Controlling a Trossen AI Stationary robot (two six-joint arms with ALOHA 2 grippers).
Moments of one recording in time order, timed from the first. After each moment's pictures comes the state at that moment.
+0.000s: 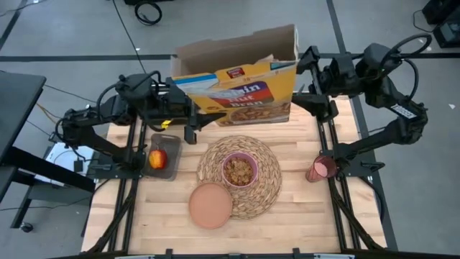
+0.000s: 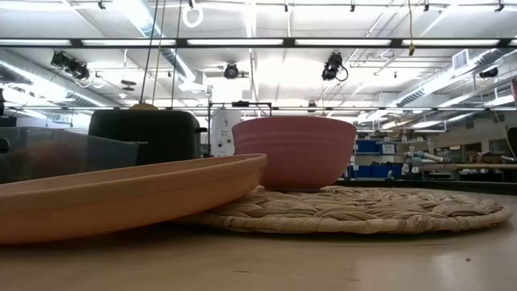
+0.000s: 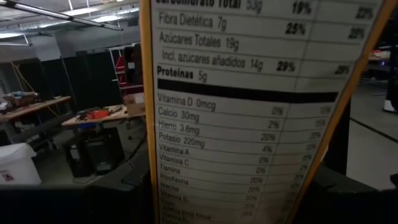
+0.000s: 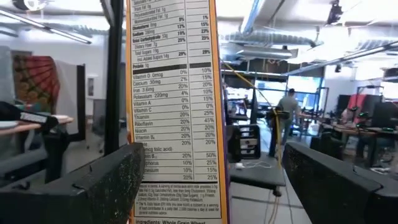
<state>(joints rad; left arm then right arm) 0.00 1.39 1.76 -0.24 -0.07 0.14 -0.15 1.18 1.69 -0.28 -0.31 -0.05</state>
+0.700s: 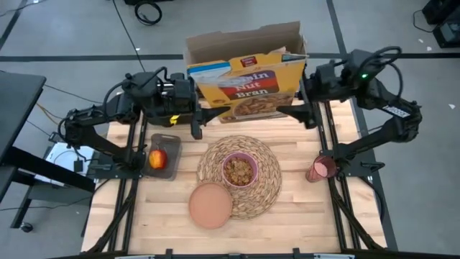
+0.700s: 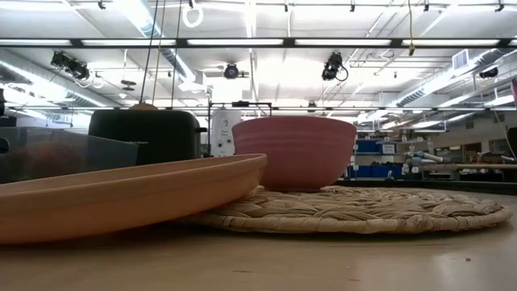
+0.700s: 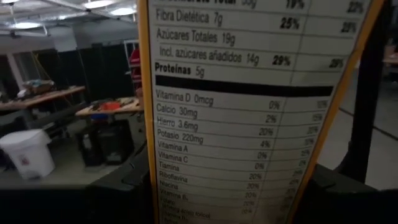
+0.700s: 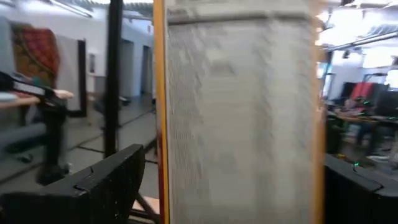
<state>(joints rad) 0.02 1.40 1.76 -0.24 -0.11 0.11 -0.10 1.20 1.69 -0.31 -0.29 -0.11</state>
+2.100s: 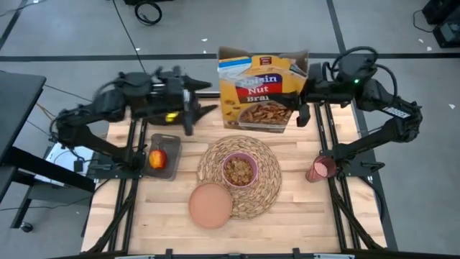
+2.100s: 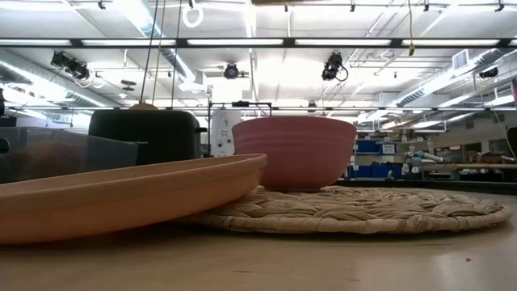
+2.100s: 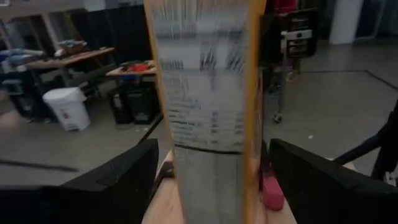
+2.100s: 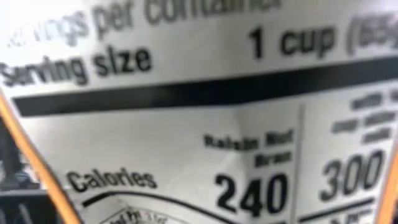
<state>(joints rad) 0.02 1.33 1.76 -0.47 -0.26 0.07 -0.09 1.19 1.67 -0.44 -0.03 0.05</state>
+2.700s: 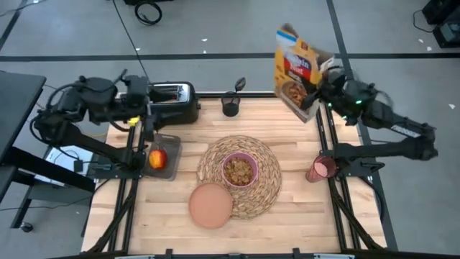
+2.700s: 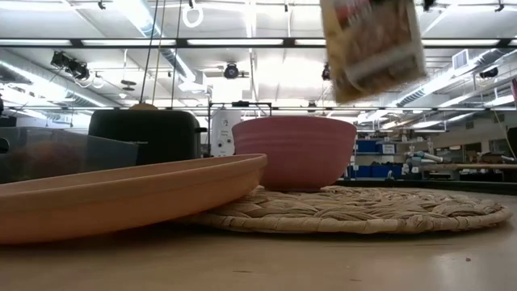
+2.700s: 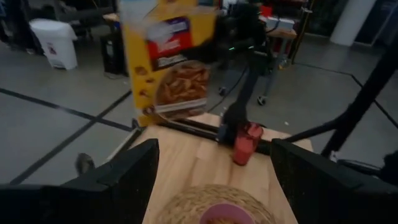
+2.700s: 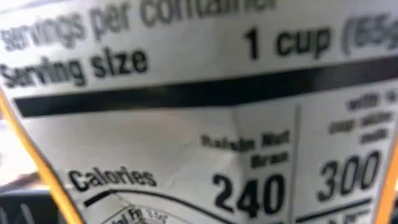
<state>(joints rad) -0.08 1.12 1.76 -0.84 -0.33 -0.22 -0.27 0.75 1.02 -0.35 0.65 0.05</state>
